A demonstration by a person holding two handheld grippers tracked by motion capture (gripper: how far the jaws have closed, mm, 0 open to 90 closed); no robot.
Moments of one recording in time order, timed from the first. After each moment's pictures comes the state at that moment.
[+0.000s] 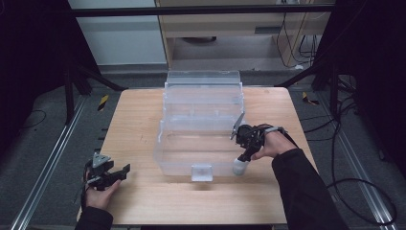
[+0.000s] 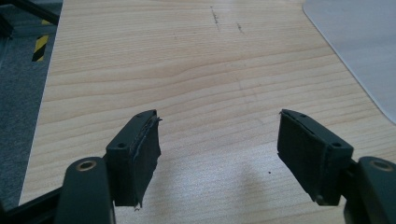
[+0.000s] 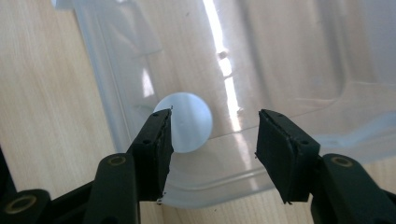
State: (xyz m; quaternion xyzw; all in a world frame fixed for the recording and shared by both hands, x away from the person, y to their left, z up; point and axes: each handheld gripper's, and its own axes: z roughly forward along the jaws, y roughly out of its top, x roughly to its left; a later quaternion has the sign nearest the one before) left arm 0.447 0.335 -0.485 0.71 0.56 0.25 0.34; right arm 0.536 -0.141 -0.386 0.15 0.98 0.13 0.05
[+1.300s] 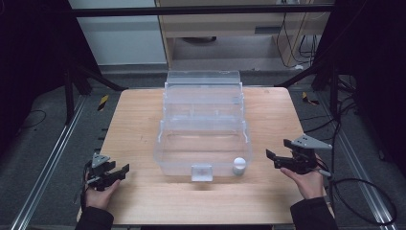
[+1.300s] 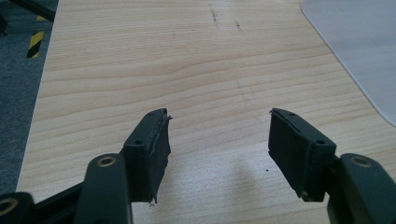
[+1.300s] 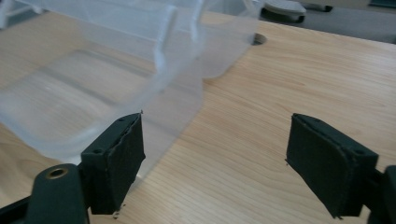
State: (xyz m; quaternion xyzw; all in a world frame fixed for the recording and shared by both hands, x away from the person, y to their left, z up) left arm 0.447 0.337 -0.486 0.71 0.56 0.24 0.35; right arm 0.455 -0.270 -0.427 0.45 0.73 0.45 0.25
